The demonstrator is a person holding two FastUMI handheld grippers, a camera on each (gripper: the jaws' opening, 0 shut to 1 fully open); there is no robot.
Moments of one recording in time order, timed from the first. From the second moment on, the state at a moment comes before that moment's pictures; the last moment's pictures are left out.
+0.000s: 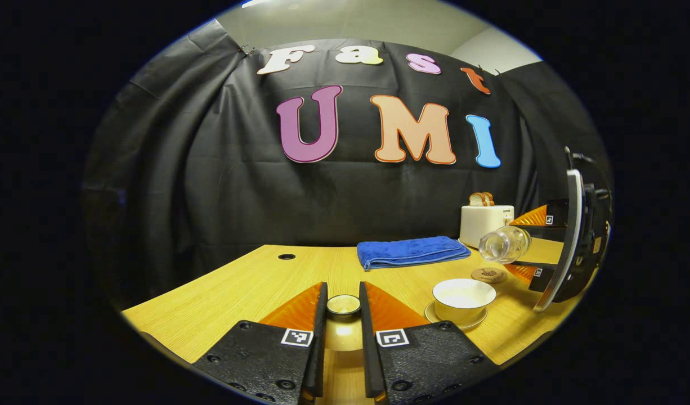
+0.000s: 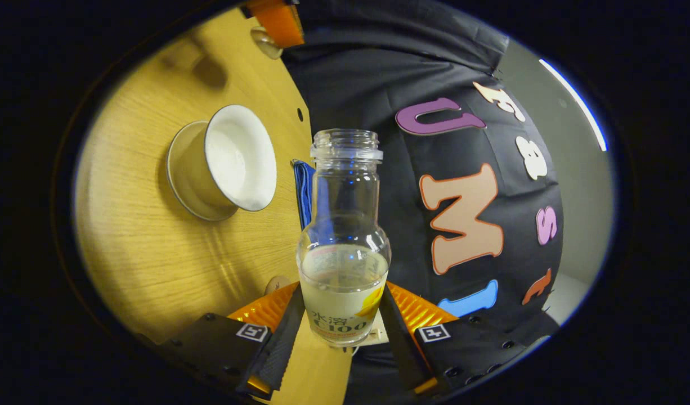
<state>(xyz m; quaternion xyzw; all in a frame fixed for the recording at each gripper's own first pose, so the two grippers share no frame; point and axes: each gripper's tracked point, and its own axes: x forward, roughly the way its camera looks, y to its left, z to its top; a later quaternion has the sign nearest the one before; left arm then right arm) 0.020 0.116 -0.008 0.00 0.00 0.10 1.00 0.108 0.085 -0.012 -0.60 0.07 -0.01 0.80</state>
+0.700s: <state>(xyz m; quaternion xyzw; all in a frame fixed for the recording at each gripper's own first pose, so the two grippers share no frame) 0.021 0.116 -0.009 0.00 0.00 0.10 1.00 0.128 0.038 0.017 -0.21 0.09 -0.04 0.97</state>
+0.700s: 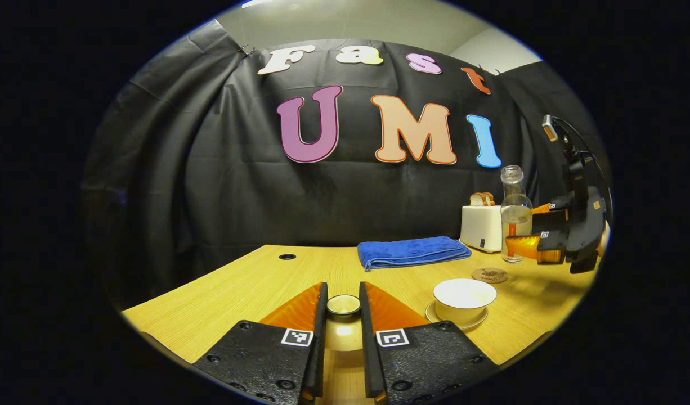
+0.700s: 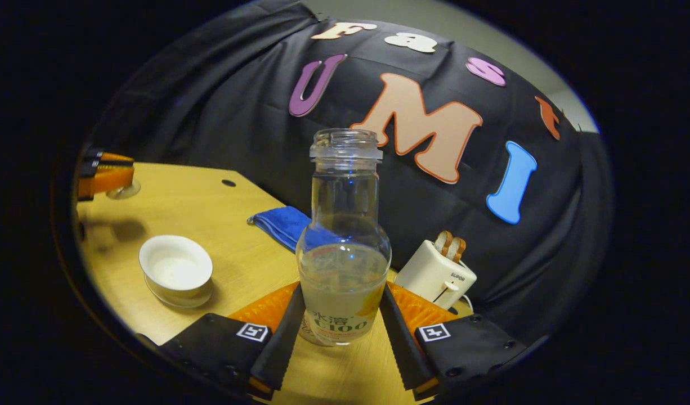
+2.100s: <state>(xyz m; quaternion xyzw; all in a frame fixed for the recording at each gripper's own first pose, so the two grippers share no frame) 0.020 0.117 -0.009 0.00 0.00 0.10 1.00 0.177 0.003 -0.052 -0.03 0.16 -0.05 0.99</state>
